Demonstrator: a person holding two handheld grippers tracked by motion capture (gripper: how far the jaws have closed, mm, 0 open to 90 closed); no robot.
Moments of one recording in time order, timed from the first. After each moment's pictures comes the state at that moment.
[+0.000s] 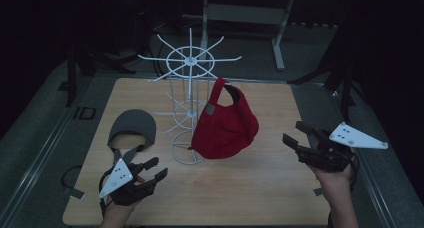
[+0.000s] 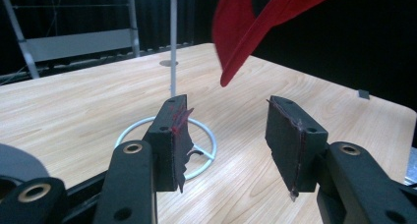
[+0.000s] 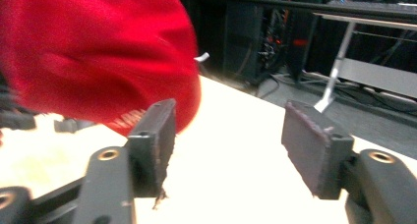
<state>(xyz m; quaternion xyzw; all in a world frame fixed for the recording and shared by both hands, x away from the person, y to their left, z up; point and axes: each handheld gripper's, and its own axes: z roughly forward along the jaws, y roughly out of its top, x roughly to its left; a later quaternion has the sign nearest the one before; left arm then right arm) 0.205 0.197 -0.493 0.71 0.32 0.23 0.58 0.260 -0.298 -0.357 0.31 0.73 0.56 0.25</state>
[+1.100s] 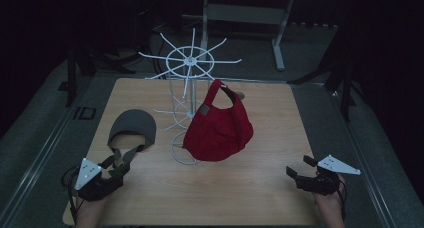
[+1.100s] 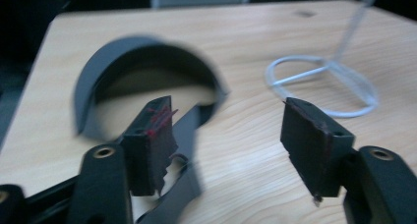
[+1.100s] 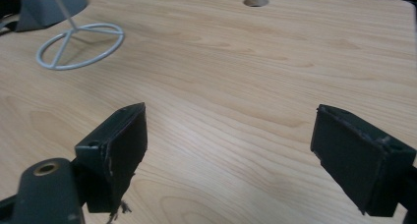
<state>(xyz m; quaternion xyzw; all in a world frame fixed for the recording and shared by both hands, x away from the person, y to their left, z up) 0.216 0.282 -0.534 0.66 0.51 0.30 0.46 0.268 -0.357 -0.508 0.42 0.74 0.47 0.22</state>
